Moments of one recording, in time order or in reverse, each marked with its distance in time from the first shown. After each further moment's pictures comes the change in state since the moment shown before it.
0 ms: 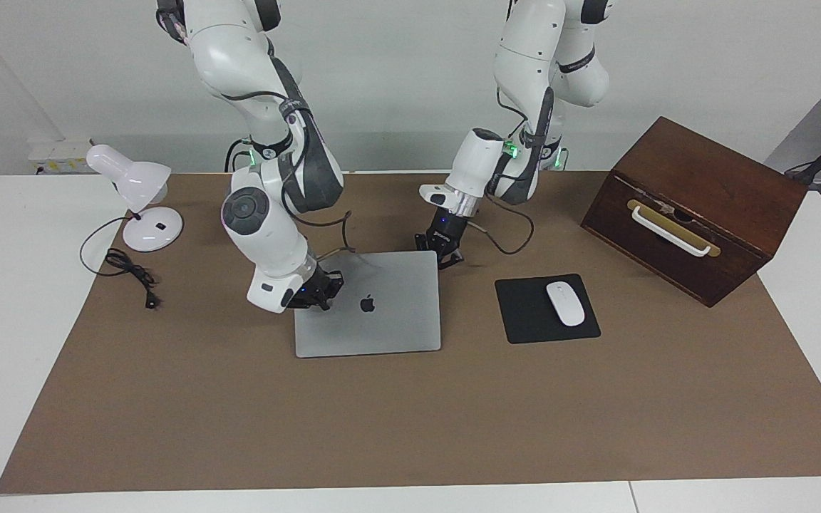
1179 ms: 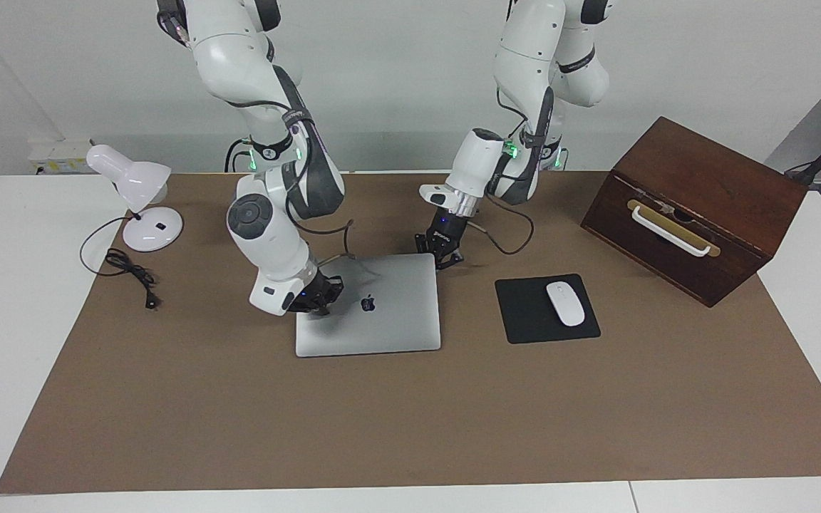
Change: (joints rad) left arm 0.000 0.001 0.000 -0.001 0.000 0.006 0.003; right arm 0.001 0.001 0.000 -0.093 0.000 0.122 0.001
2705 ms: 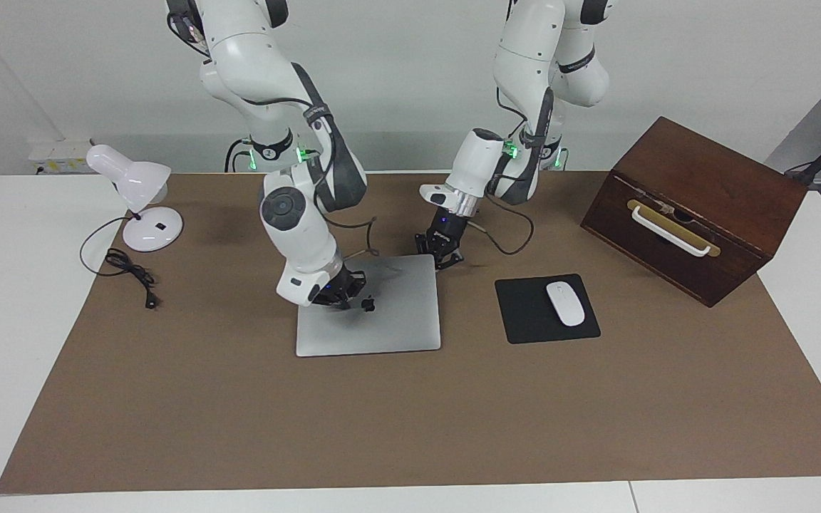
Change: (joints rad) left arm 0.000 0.002 0.000 -0.002 0.000 0.008 0.002; right arm 0.105 -0.010 0.000 -0.005 0.000 0.015 0.170
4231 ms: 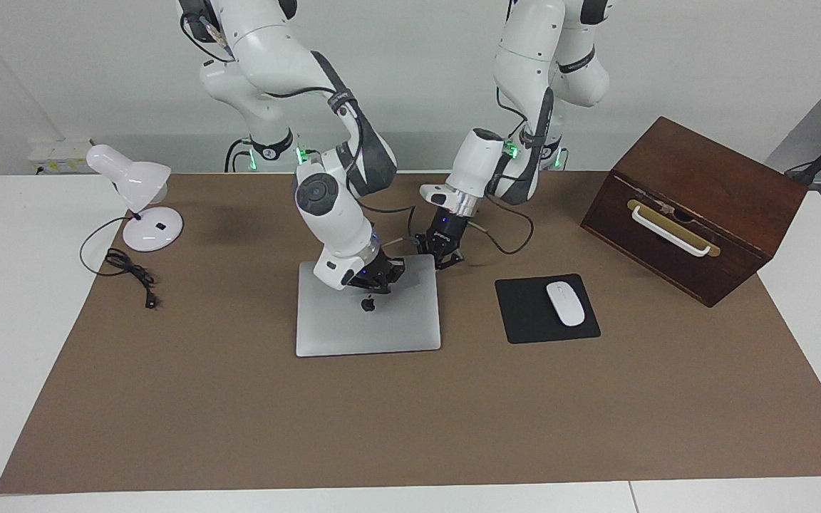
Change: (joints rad) left arm 0.000 0.000 0.000 0.000 0.000 0.001 -0.028; right arm 0.046 -0.002 0.035 -0.001 0.131 0.036 0.139
